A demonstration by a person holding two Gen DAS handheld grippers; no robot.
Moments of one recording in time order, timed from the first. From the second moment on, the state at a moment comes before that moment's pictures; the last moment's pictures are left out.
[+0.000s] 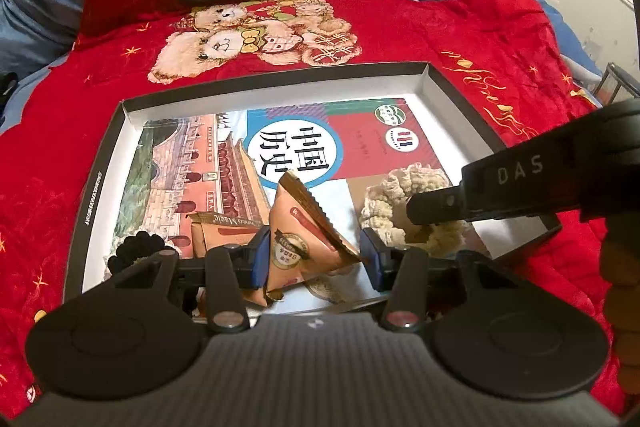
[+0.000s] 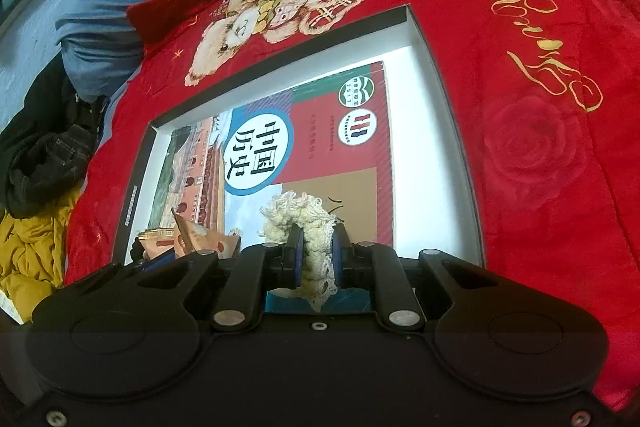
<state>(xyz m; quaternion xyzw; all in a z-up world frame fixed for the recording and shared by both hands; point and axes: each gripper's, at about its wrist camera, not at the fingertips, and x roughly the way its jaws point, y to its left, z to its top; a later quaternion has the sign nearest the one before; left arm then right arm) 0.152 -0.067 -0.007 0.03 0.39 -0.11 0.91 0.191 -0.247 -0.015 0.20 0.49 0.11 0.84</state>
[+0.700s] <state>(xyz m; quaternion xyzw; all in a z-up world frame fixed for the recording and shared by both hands) 0.151 -0.063 -0.009 0.02 0.40 -0.11 0.91 0.191 -0.243 -0.018 0.19 0.50 0.12 0.84</state>
